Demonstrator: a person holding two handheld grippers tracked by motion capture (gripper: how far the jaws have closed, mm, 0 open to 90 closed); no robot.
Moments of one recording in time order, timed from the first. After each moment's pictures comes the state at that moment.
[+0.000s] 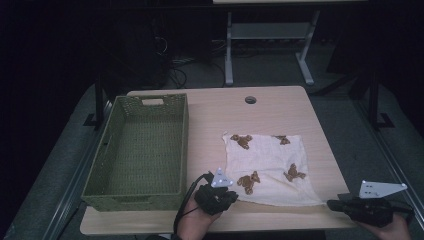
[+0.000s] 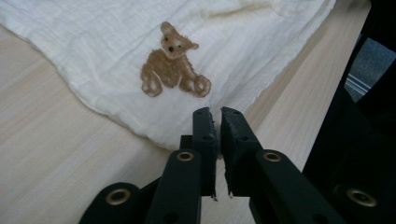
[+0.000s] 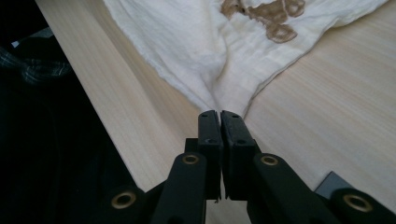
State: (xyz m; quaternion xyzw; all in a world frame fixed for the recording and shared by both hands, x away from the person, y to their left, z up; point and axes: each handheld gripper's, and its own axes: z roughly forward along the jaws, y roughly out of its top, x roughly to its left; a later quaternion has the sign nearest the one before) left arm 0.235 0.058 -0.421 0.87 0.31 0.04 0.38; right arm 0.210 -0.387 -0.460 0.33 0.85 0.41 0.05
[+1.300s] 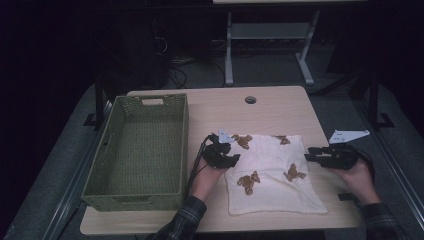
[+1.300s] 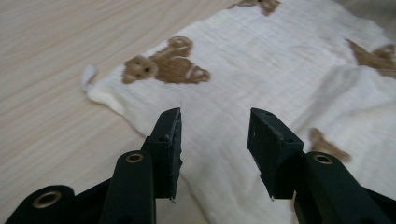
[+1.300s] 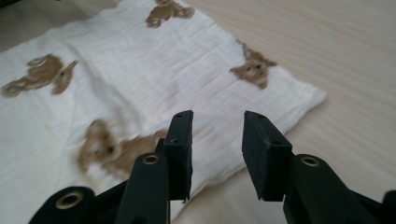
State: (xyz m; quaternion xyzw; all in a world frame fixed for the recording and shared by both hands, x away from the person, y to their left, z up) left arm 0.359 0.042 -0.429 0.84 0.36 0.13 0.38; right arm 0.352 -0.352 -0.438 0.34 0.84 0.41 0.12
